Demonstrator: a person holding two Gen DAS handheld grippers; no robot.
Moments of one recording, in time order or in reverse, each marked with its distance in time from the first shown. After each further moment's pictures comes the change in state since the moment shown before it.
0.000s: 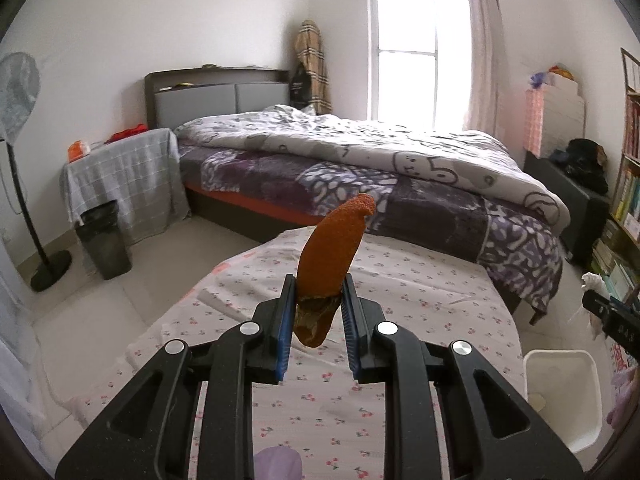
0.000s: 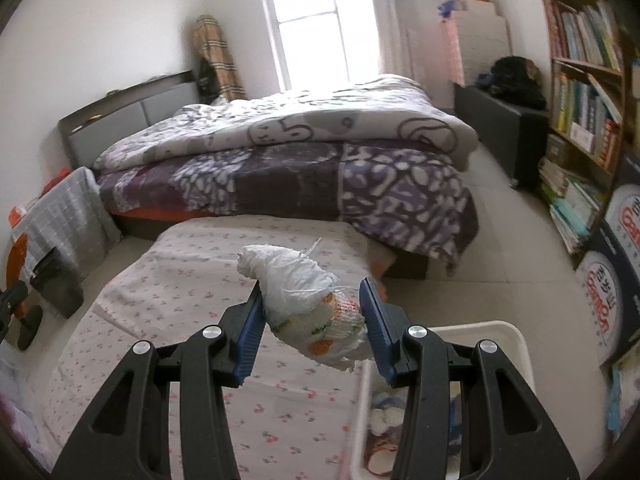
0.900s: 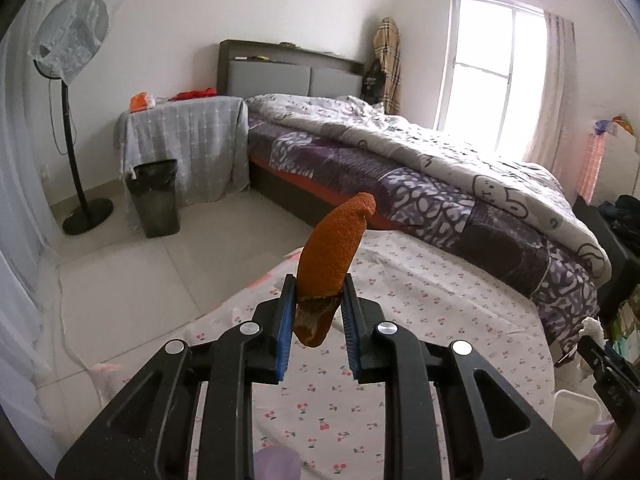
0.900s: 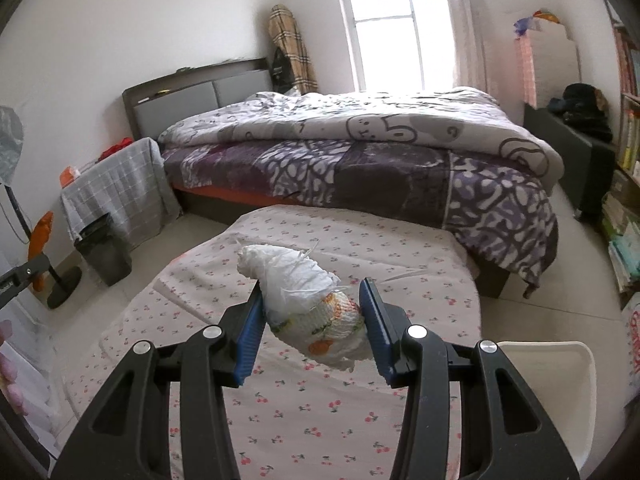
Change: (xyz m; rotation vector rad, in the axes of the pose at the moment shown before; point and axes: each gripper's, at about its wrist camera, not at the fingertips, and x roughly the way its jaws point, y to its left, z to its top) left arm -0.002 0.110 0.009 -0.210 0.029 0.156; right arm 0.008 0.120 -0.016 -0.147 -0.006 0.206
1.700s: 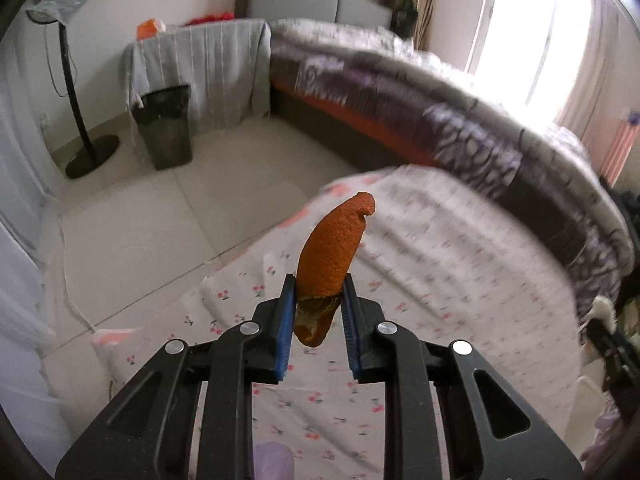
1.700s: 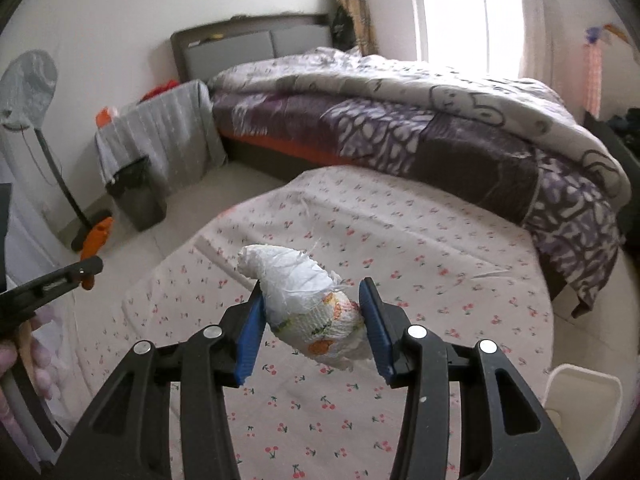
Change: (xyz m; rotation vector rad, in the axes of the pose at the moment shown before) left arm 0.066 0.065 -0.008 -0.077 0.258 0.043; right arm 0.050 0.077 0.004 -0.131 0.142 0.139
